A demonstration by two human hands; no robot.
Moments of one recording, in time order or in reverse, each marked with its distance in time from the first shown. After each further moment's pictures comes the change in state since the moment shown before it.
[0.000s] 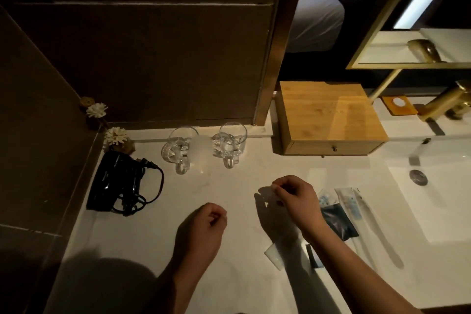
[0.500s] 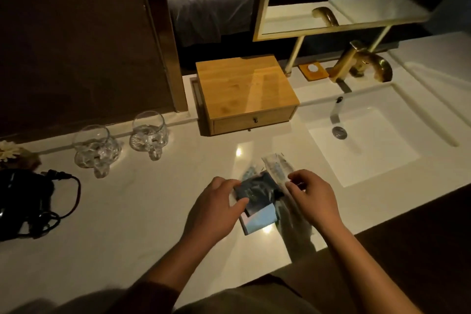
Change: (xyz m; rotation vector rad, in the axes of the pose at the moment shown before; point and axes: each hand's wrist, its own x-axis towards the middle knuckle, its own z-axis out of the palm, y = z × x) left_hand -0.025 0.088 0.123 0.309 -0.343 0.437; right_hand -0.065 0.080 -0.147 -0.397 0.282 0.109
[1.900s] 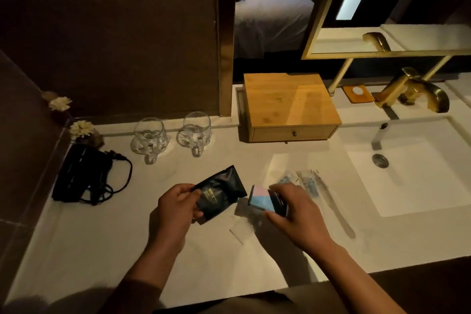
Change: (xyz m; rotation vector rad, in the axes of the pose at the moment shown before) left_hand -0.046 -0.070 -0.073 -0.779 0.493 -0.533; right_hand -0.023 -0.053 0.042 -0.122 -0.204 -0.536
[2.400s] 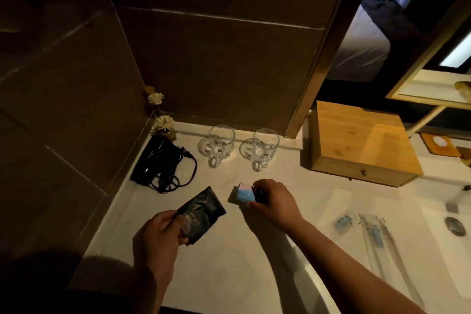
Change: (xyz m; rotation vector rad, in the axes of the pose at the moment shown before) left_hand -0.011 -0.040 -0.125 -0.173 0.381 -0.060; right_hand 0.111 -0.112 0.089 0.037 -0.238 -0.143
